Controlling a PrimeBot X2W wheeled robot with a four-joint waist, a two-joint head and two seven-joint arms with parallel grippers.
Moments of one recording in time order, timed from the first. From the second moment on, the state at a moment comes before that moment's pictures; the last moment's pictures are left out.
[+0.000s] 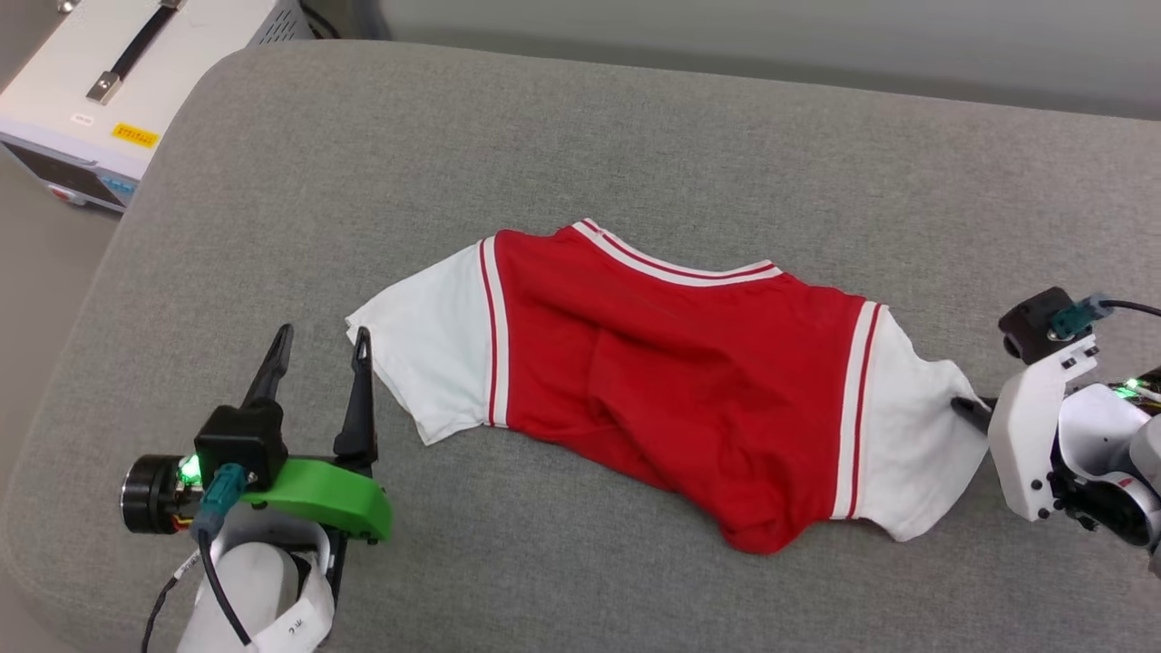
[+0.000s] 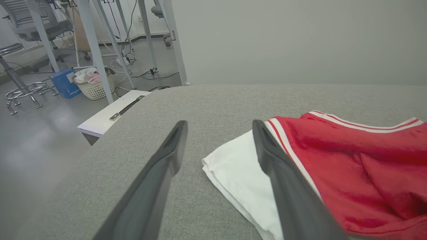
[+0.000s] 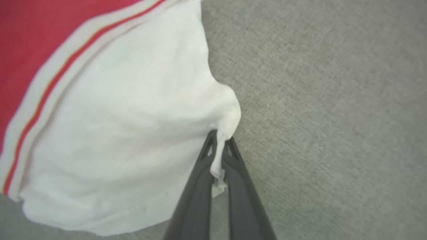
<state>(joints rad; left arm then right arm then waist) -0.19 0.18 -0.09 0.21 -0.17 0.01 -0.26 -0.56 -0.68 0.74 0.40 0.79 0.13 0.44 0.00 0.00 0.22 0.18</state>
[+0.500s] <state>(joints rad) -0.47 0.32 -0.11 0.38 -0.19 -0.12 -0.21 -0.53 -0.78 0.60 0.30 0.79 0.13 0.36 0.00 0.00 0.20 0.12</state>
